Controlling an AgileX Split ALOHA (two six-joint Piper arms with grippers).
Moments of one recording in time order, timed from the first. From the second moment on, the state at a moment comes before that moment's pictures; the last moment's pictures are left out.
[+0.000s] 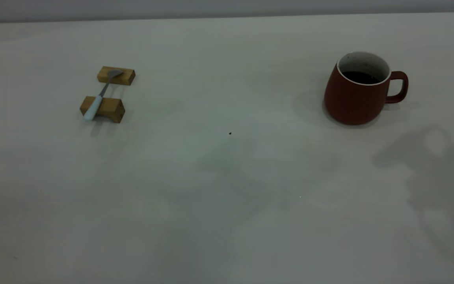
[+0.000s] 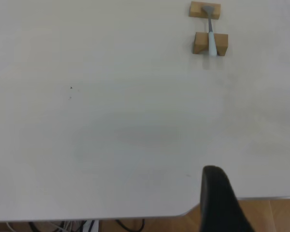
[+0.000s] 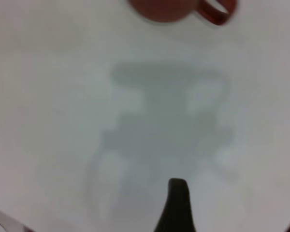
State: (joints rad) left arm -0.02 -0.02 -0.49 0.03 1.13 0.00; right arm 0.08 1.54 -0.89 0.02 0.64 -0.62
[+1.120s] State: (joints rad) left arm -0.02 -0.02 -0.49 0.03 1.13 0.00; right arm 0.10 2.33 -1.45 0.03 0.59 -1.24
